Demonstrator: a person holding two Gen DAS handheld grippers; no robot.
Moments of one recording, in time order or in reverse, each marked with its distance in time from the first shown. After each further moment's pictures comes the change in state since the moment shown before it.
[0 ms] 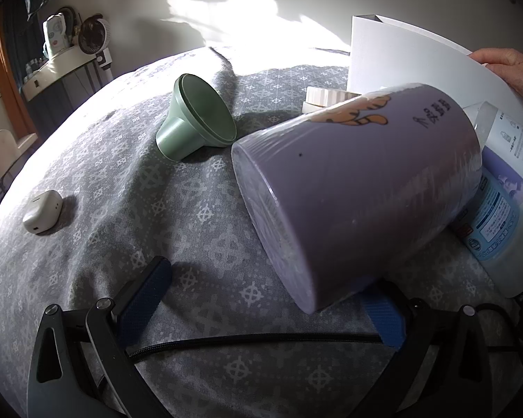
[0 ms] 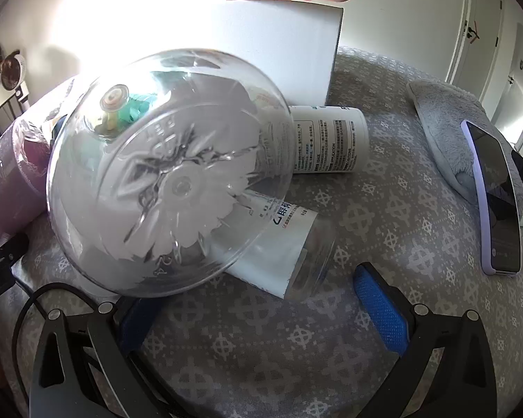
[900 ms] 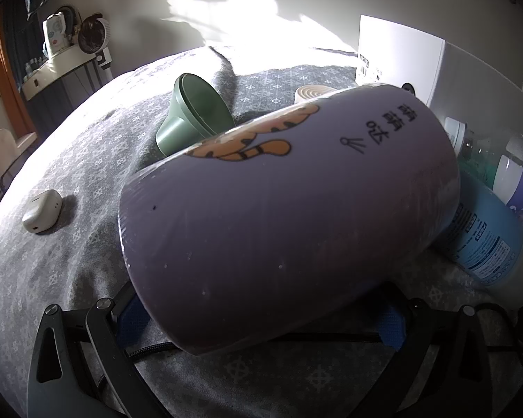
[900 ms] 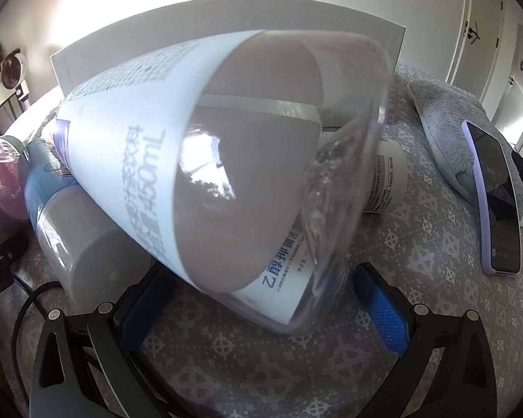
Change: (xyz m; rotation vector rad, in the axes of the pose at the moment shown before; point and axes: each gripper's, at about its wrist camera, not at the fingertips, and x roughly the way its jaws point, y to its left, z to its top) left arm 0.003 -0.002 -0.001 0.004 -0.001 -0.006; right arm 0.002 -0.012 0.007 -0.003 0.002 0.000
